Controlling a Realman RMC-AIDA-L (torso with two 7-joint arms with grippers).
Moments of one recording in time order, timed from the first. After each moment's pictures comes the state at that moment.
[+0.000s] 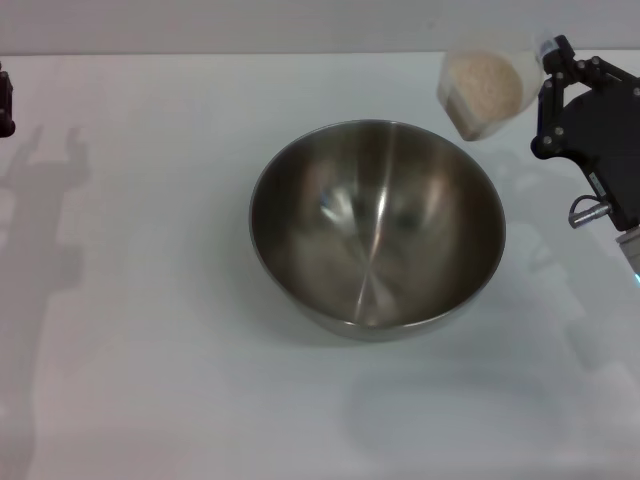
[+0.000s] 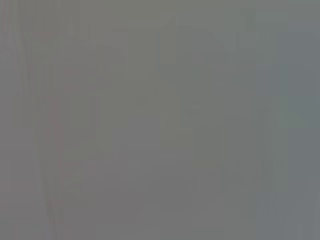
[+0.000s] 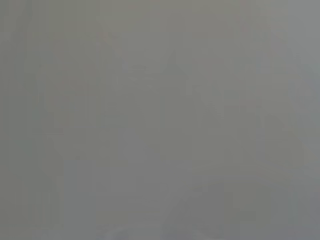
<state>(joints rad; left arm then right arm) -0.41 -2.07 -1.25 -0.29 2.51 1.07 0.12 0.44 2.08 0.38 0.21 -2.05 -1.54 -0.12</state>
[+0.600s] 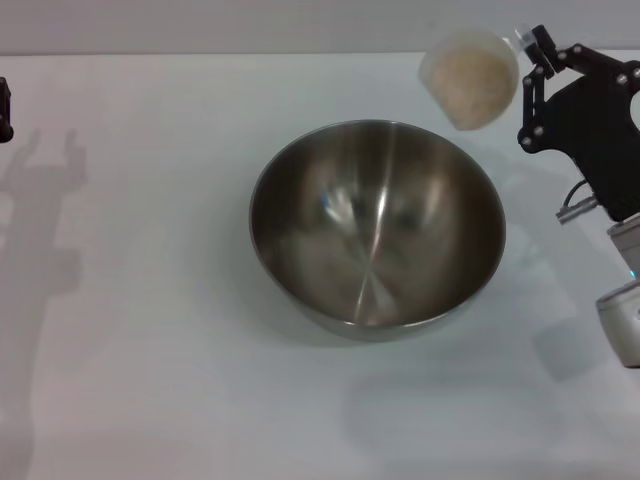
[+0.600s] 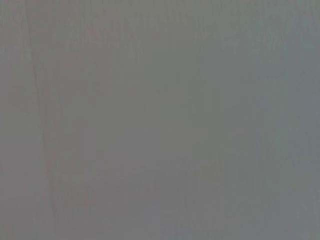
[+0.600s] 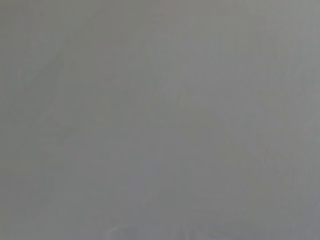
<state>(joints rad) -0.40 -2.07 -1.24 -0.29 2.51 1.08 0.12 0.46 2.08 0.38 0.19 -2.09 -1.57 -0.44</state>
